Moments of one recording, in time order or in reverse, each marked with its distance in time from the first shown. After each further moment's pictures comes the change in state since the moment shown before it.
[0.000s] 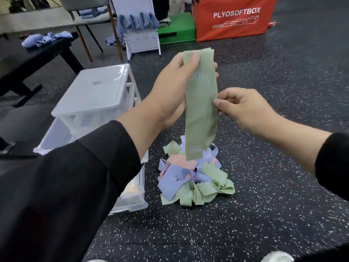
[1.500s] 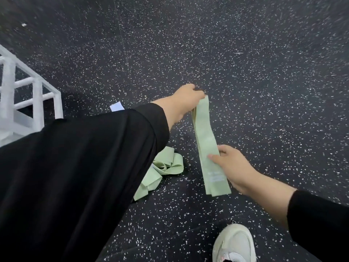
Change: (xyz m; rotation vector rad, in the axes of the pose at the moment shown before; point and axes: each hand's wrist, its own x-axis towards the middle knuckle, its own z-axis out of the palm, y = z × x) left_hand 0.141 -0.348 0.164 0.489 -0.311 -0.679; right_hand -0.146 0.316 -0.012 0.369 0.136 1.015
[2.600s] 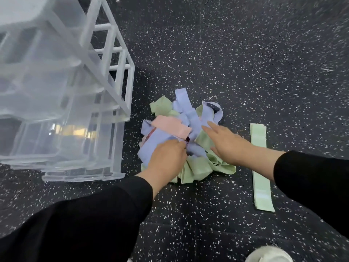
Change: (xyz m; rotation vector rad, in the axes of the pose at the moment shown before) left_hand -0.161 -0.224 -0.091 0.789 0.413 0.054; right_hand 0.059 -0.065 0.148 -1.533 -0.375 -0.707
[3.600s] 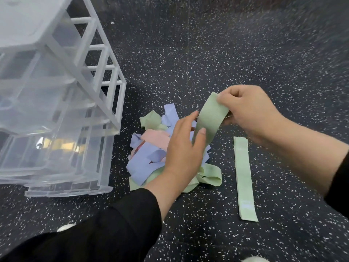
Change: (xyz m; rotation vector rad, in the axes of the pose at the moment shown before) left_hand 0.001 0.110 -0.066 -0.837 0.365 -0.042; right_hand -0.069 -0.019 -0.157 1.154 0.598 0.176
